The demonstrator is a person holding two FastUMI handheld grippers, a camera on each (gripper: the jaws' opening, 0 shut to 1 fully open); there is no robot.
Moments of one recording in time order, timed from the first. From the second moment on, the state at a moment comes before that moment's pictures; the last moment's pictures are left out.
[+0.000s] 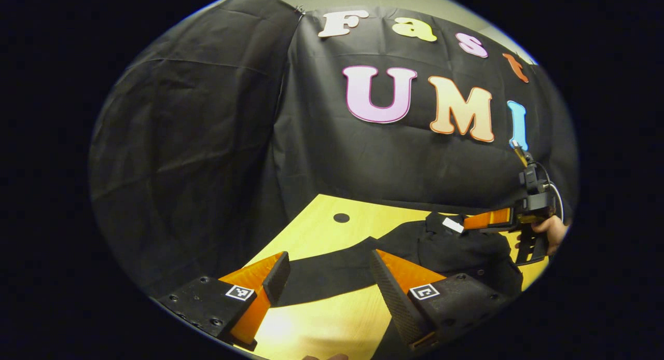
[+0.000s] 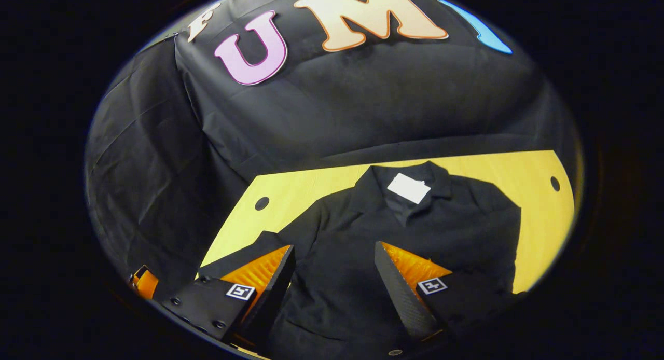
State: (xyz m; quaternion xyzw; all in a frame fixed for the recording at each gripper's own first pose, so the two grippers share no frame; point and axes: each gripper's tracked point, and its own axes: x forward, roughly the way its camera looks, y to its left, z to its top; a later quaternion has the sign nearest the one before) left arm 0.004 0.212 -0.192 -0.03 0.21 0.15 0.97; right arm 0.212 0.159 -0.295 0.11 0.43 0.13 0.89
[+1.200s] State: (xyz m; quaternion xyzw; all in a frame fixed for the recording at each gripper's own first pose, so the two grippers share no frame) left arm -0.039 0.350 -0.387 -0.09 0.41 0.30 0.86; right arm 0.107 0.088 -0.203 0.08 0.35 0.10 0.93
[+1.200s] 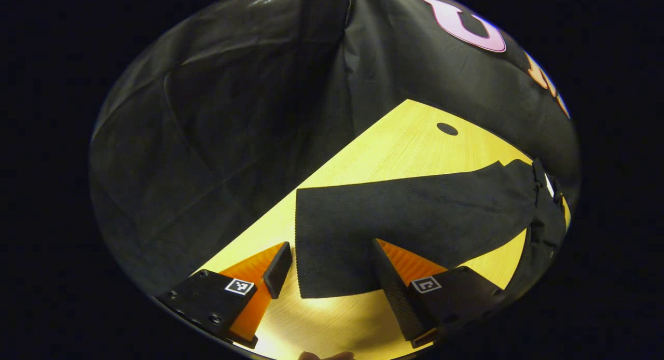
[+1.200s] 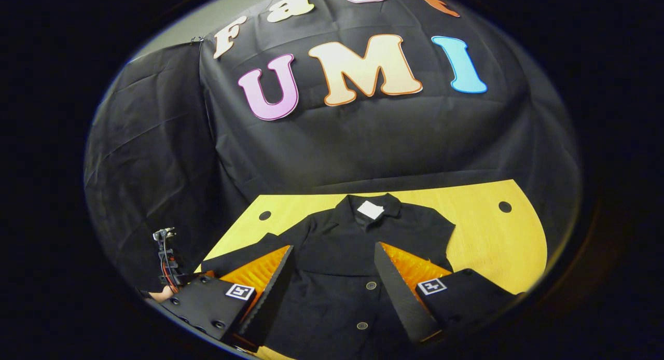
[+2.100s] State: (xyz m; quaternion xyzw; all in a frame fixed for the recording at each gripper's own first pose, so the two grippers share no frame) left arm -0.005 0.311 -0.352 -0.09 0.39 0.21 0.89; right arm 0.083 0.020 -0.191 0.08 0.32 0.03 0.94
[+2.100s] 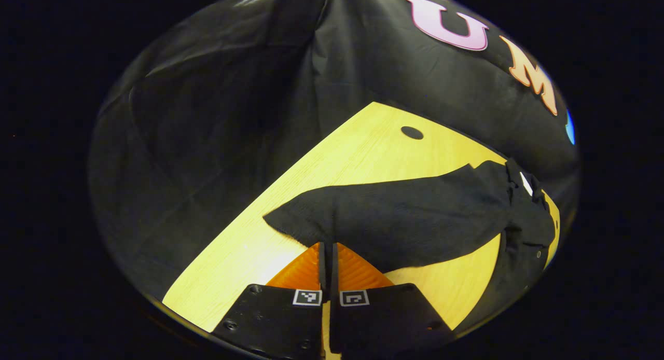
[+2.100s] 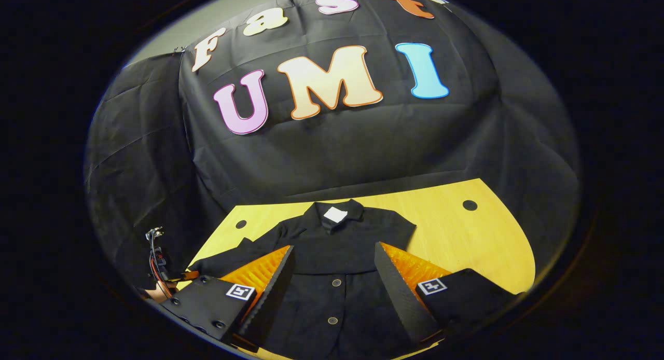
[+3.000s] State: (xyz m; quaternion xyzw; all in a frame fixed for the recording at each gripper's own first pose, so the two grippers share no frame) left arm 0.145 -0.147 -0.231 -0.07 0.28 -0.17 0.94; right arm 0.026 -0.131 -0.232 0.09 0.36 -0.05 0.93
